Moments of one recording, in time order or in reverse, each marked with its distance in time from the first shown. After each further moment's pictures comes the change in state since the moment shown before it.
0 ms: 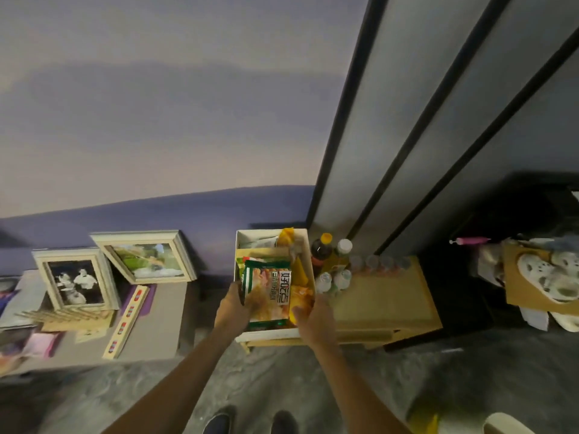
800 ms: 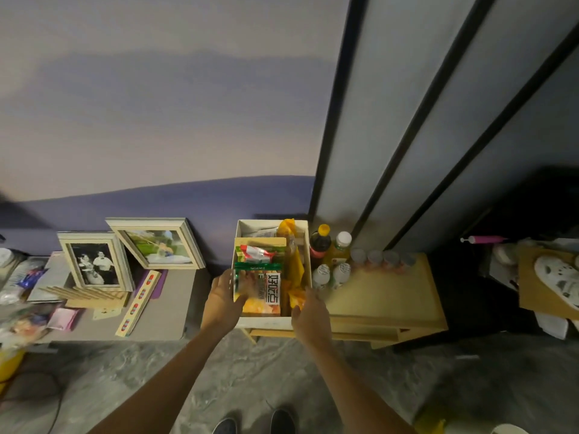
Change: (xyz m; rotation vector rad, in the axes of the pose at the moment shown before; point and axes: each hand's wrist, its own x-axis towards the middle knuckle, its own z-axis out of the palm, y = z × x) left_hand -0.038 0.008 0.006 0.155 0.250 0.092; right_hand -0.013 0.012 -0.015 -0.164 -0.031 -0.165
